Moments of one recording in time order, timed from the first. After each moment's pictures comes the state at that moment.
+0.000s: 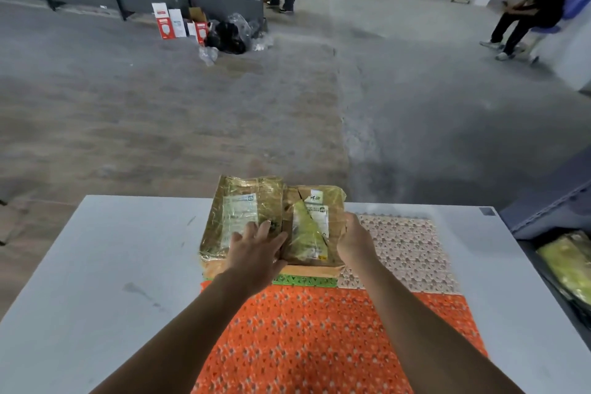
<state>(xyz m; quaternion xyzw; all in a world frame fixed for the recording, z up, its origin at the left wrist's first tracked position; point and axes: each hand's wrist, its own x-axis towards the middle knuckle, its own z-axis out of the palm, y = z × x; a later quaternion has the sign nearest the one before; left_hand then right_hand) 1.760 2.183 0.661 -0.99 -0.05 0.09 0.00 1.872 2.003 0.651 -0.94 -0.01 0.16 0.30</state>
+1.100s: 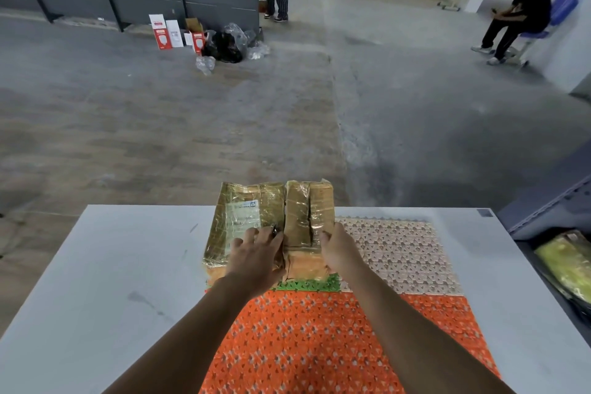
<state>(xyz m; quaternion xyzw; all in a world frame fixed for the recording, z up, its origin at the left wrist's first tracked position) 1.759 2.190 0.662 -1.00 -0.05 0.06 -0.04 1.852 2.030 0.665 -0.91 -0.02 0.23 0.34</state>
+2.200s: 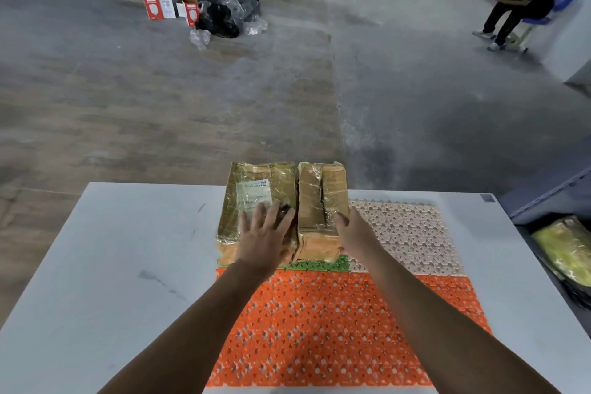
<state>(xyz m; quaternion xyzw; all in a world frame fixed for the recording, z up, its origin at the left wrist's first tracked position) 1.754 2.207 0.631 -1.00 -0.05 0.04 -0.04 1.844 2.027 0.658 -0.92 -0.05 0.21 0.34</state>
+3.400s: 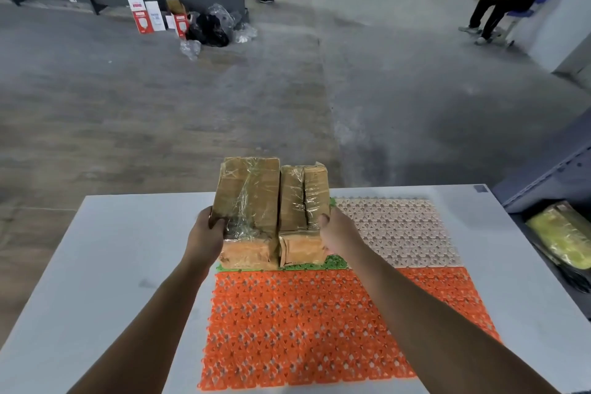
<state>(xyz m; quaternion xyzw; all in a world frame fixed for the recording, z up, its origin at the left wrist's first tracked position) 1.736 2.276 0.642 -0.75 -0.34 -0.07 -0.56 1.840 2.049 0.655 -0.93 -0.04 0.22 0.29</state>
